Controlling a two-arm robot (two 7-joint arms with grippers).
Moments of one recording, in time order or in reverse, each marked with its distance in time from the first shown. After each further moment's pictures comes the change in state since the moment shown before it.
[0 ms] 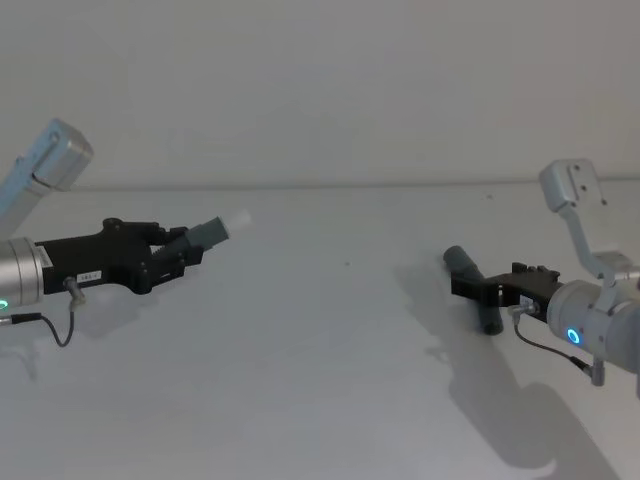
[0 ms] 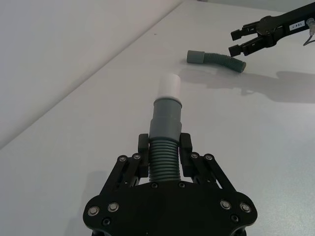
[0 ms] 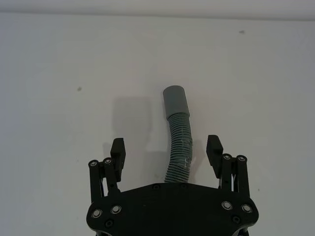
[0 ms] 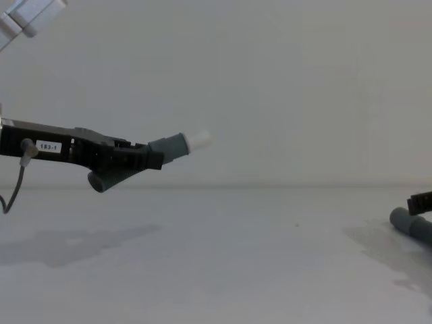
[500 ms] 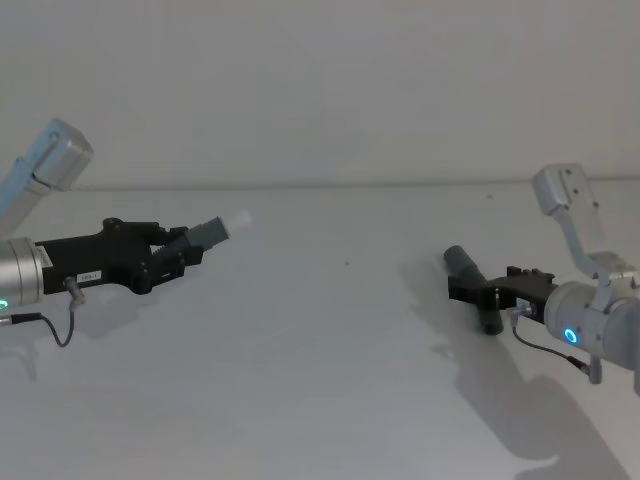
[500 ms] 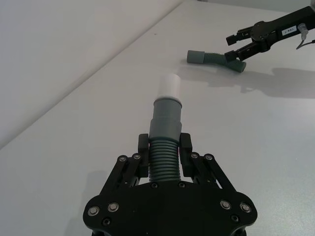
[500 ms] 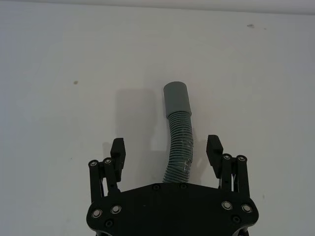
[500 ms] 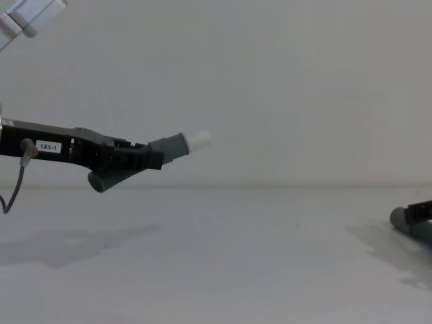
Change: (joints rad) left arm 0.000 0.000 0.000 0.000 0.000 0.000 0.000; right arm 0.033 0.017 -0.018 0.067 -0.008 -0.015 0.050
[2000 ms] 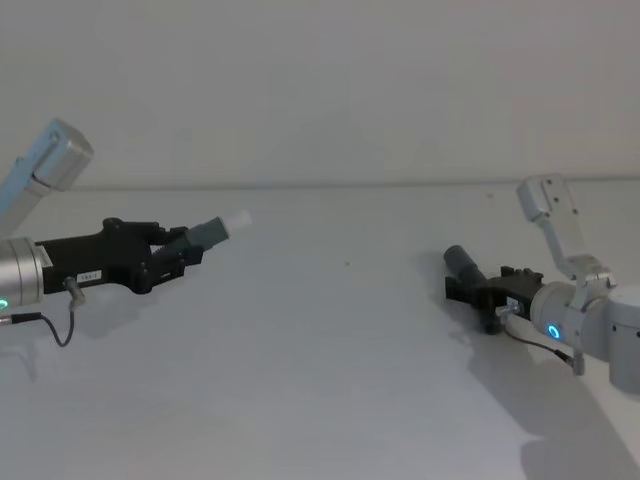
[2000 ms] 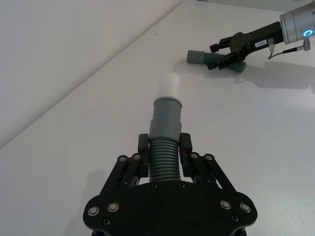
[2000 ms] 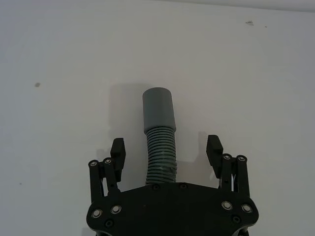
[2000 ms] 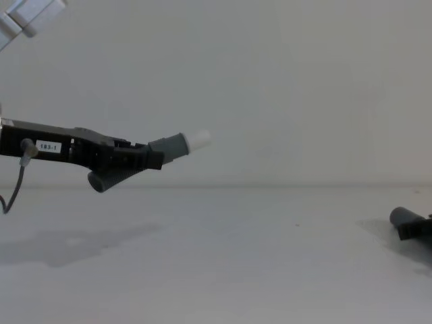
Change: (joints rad) left arm 0.000 0.000 0.000 0.000 0.000 0.000 0.000; right arm 0.100 -0.022 -0.040 0.240 -0.077 -0.143 0.058
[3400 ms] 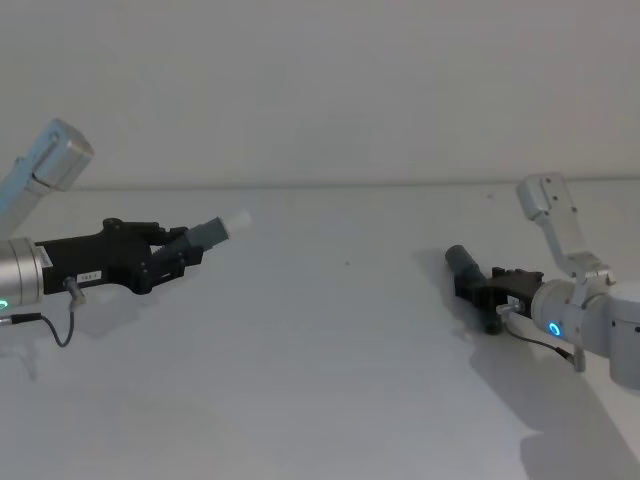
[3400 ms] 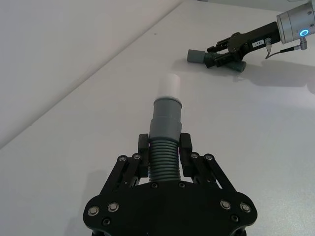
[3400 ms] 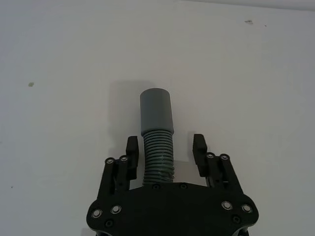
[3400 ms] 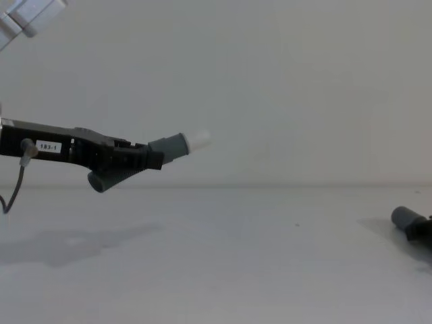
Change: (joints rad) left arm 0.000 0.000 0.000 0.000 0.000 0.000 0.000; right arm 0.020 -0.007 0.006 0.033 -0.027 0.002 0.025
